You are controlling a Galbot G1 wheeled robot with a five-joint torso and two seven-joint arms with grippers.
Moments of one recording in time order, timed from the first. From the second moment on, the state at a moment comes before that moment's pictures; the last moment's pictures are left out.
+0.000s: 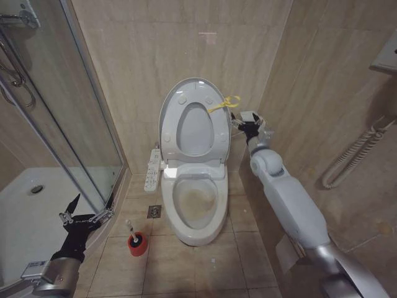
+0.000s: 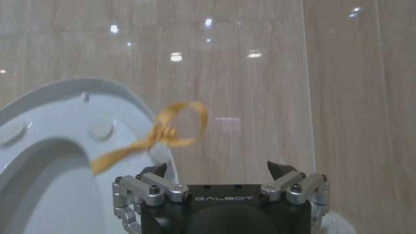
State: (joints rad) left arm 1.69 -1.21 -0.77 -2.29 -0.40 -0.01 -0.11; right arm -0.52 1.14 0.24 1.59 0.55 -0.16 0.26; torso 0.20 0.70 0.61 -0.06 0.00
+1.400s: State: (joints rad) left arm 1.69 -1.21 -0.77 -2.29 -0.40 -0.01 -0.11; right arm -1.37 1.33 0.56 2.03 0.35 -0.02 0.17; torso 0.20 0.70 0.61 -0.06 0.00
